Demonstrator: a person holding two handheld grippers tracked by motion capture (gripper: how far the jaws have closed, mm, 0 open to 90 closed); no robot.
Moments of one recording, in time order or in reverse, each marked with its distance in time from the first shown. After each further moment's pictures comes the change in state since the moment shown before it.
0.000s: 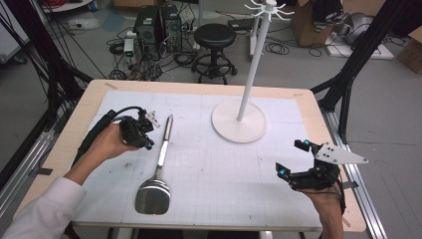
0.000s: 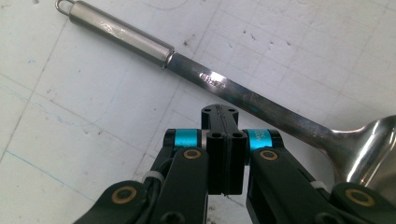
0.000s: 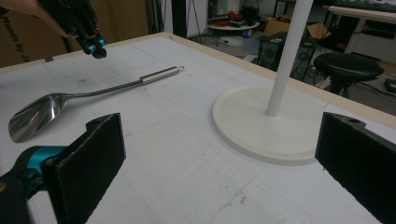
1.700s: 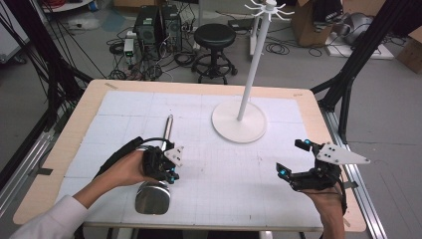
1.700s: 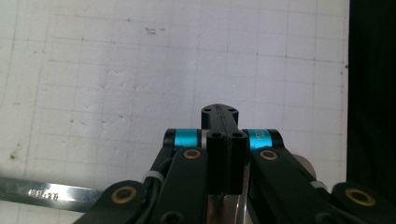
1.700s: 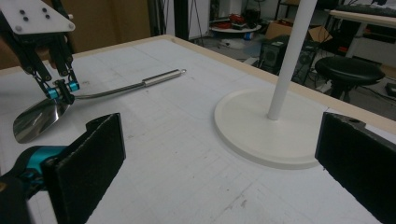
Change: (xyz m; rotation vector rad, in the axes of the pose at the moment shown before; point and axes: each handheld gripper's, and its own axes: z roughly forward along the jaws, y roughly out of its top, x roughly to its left) left arm -0.088 0.020 0.029 -0.086 -0.250 0.318; right arm 0.001 0.003 -0.003 -0.009 0.007 -0.014
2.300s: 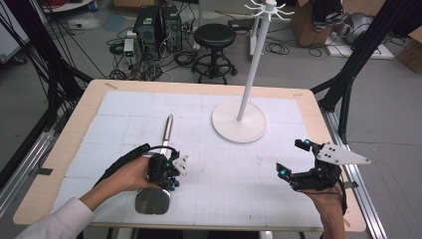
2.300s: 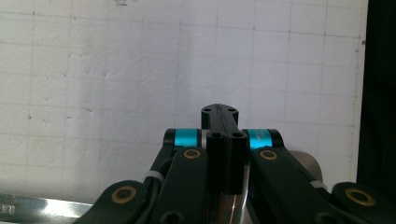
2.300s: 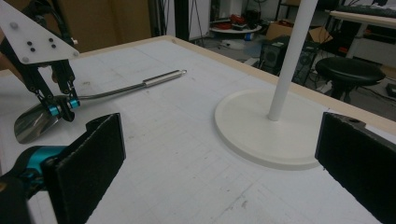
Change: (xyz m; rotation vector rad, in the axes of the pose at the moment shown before) left arm -0.005 0.002 0.022 0.091 -0.019 0.011; right arm 0.001 0.000 0.000 -0.002 0.001 0.005
